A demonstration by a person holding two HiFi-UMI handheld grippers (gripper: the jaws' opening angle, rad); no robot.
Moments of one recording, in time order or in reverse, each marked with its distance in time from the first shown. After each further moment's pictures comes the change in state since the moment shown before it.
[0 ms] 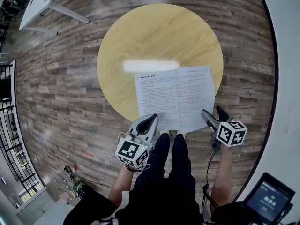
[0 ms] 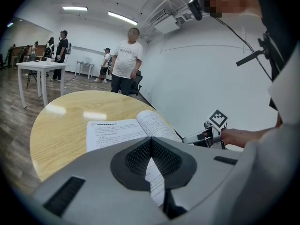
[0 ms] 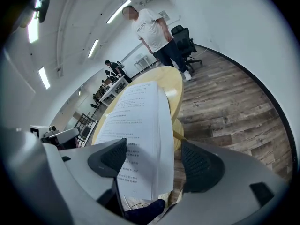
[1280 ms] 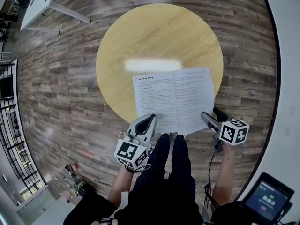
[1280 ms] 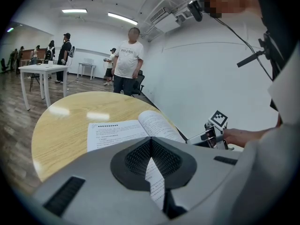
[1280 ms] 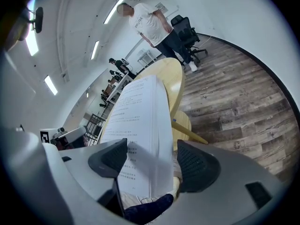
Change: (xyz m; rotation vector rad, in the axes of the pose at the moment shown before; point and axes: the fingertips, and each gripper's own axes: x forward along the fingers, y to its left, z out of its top) left arm -0.011 0.000 0.006 0.010 0.002 0.036; right arm -0.003 0.011 -0.010 0.044 0.071 0.123
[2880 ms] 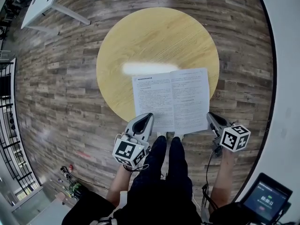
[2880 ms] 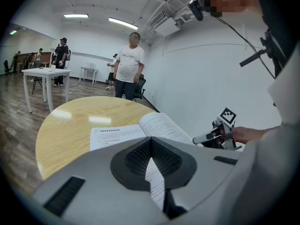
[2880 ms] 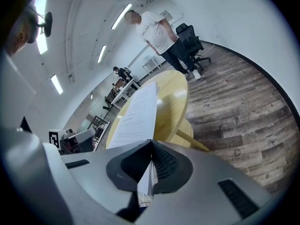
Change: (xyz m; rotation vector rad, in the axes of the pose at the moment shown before) left arm -0.002 0.002 0.005 0.008 -0.044 0.029; right arm -0.027 0.014 0.011 -0.044 -0.072 0.031
